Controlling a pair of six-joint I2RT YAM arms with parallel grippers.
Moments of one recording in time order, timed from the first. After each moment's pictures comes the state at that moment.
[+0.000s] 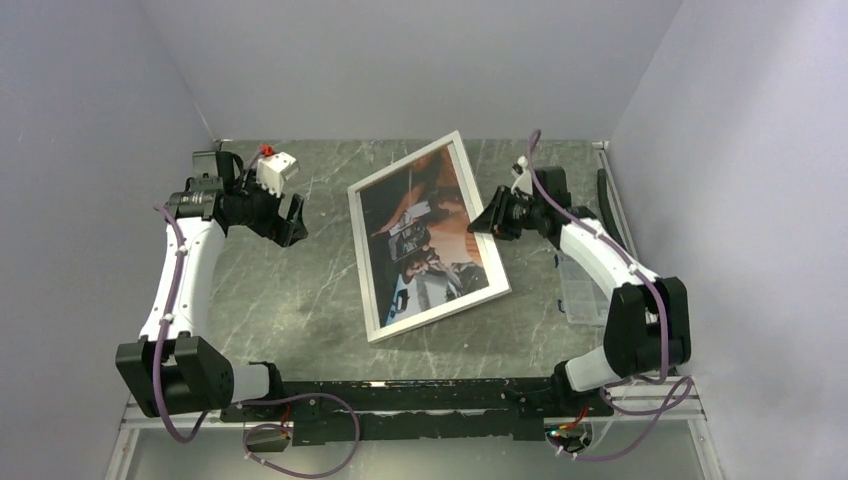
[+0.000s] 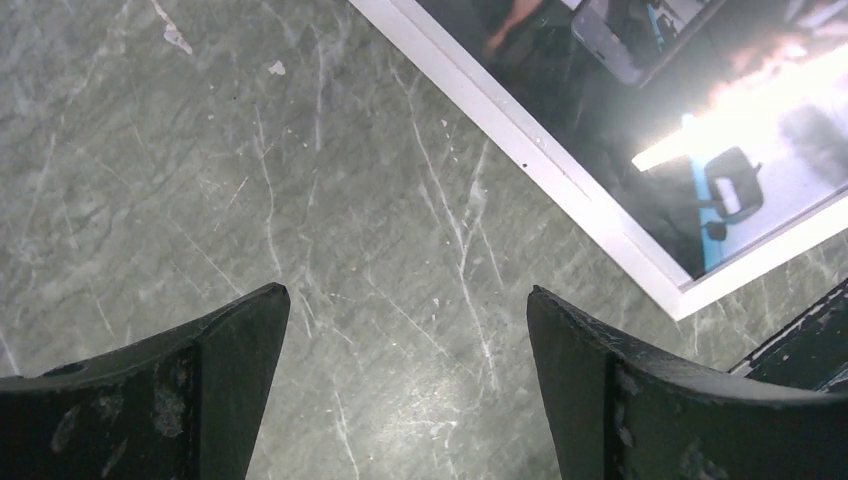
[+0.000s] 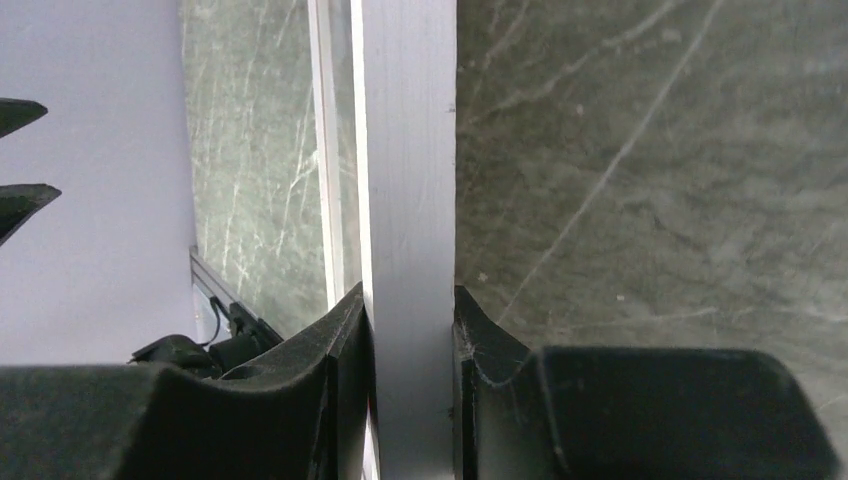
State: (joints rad) left arm 0.09 1.29 1.29 -0.91 0.55 0.52; right arm 0.20 1.50 1.09 -0.36 -0.58 0.52
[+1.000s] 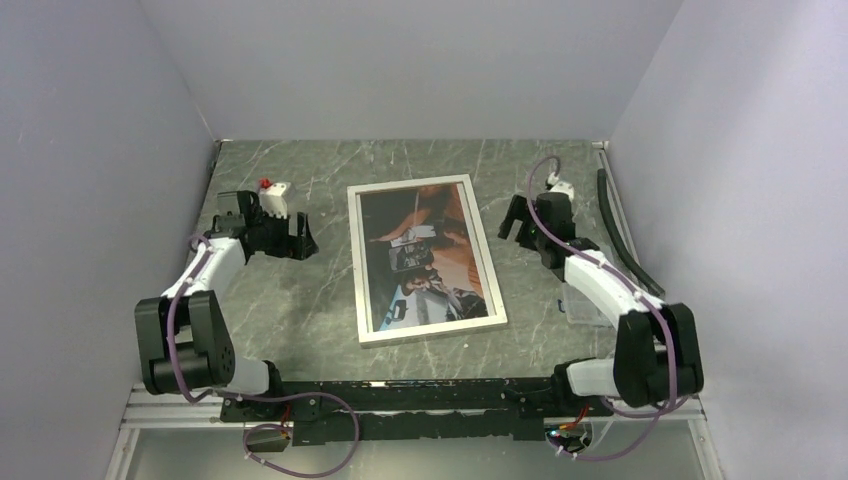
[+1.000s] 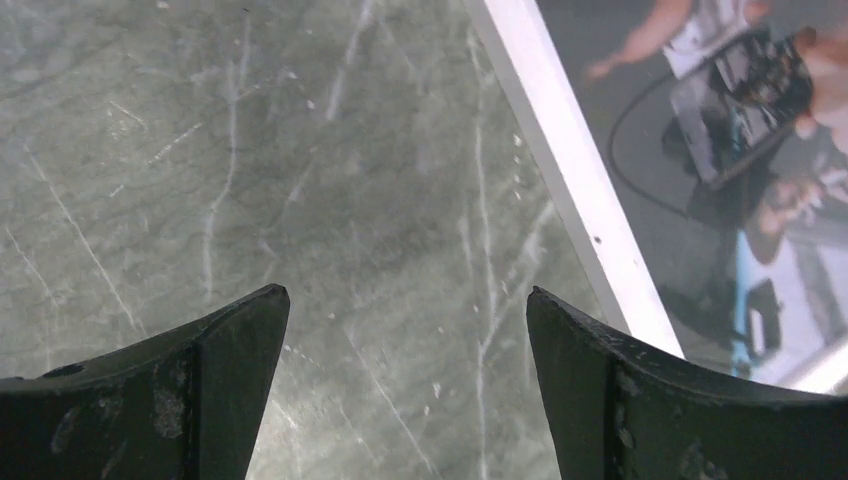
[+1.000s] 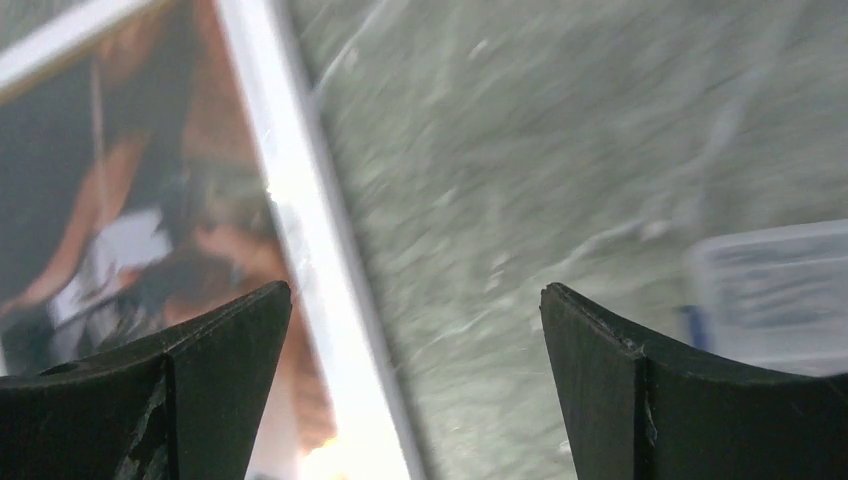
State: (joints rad) left arm 0.15 1.40 0.88 -0.40 0.54 0.23; right arm 0.20 1.36 0.75 -0.09 0.02 0.49
